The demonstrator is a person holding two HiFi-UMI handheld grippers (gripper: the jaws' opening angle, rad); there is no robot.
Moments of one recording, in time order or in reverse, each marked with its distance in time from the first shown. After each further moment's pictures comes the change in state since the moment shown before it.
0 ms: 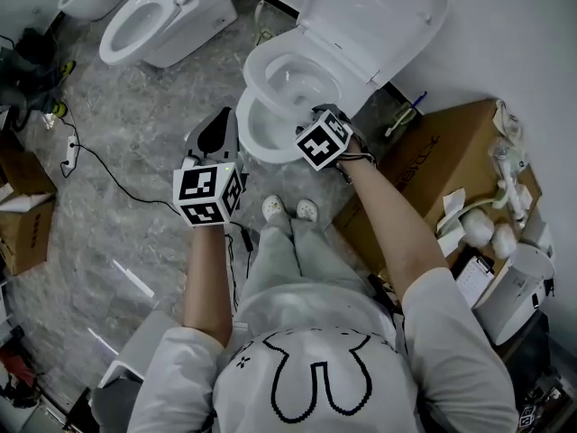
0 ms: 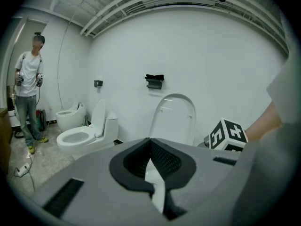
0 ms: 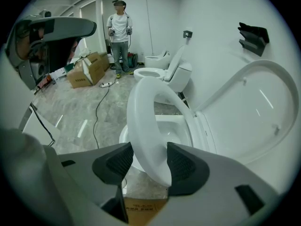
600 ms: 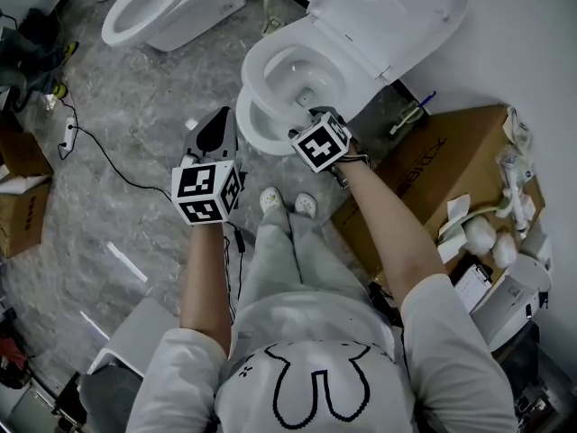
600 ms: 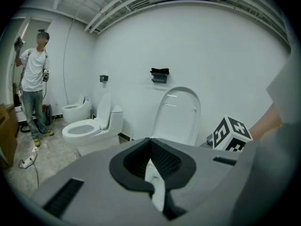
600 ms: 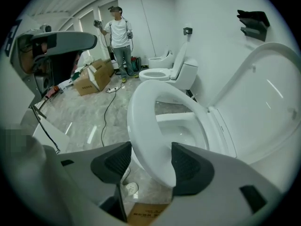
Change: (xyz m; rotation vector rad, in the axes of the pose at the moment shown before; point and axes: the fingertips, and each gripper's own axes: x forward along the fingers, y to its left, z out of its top) left arm -0.001 0.012 -0.041 -0.034 0.047 0.054; right arm 0.027 0.033 -0.006 0.048 -0.036 0.116
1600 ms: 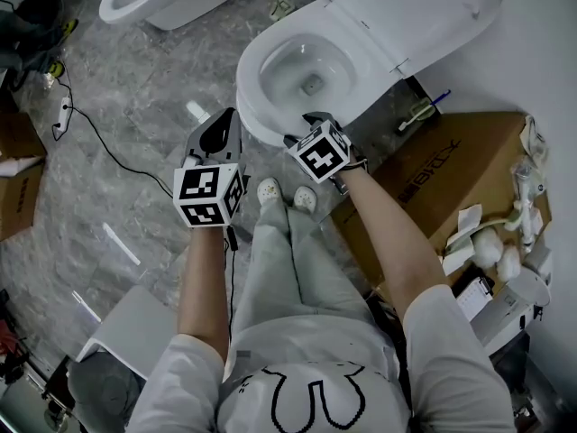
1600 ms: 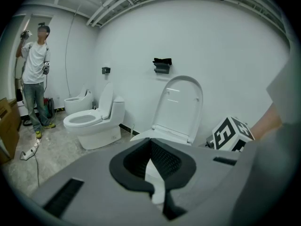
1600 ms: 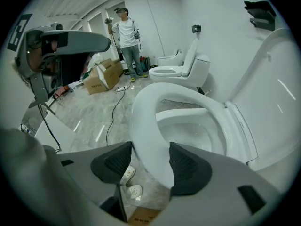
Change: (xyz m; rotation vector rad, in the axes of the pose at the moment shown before) left arm 0.016 0.003 -0.069 -0.023 0.058 0.018; right arm 0.055 0.033 -0.032 -0.051 -0.018 0.107
